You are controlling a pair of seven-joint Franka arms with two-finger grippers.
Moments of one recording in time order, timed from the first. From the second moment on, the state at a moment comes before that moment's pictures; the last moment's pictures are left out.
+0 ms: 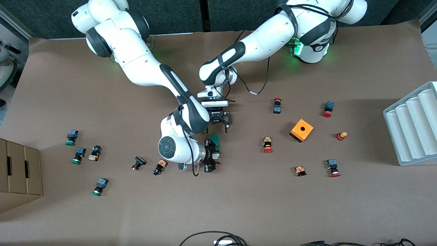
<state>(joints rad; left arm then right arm) -0.67 0.93 -0.49 -1.72 1.95 1.93 -2.47 0.63 0.95 -0.10 -1.20 0.62 2.21 1.85</state>
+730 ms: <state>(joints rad) -0.72 1.01 -0.46 -1.64 1.99 1.91 -2.46 0.64 0.95 -0.11 -1.21 0.60 2.20 1.84</state>
